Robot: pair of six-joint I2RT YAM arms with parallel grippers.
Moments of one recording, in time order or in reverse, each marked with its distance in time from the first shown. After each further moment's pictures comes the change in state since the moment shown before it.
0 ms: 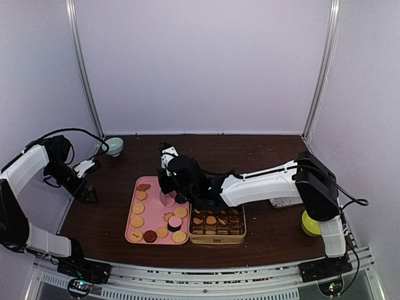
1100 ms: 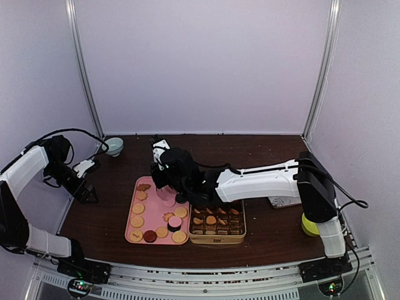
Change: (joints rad) left arm 0.000 -0.014 -0.010 0.019 -0.011 0.000; right arm 0.019 0.026 0.142 -0.095 0.023 -0.077
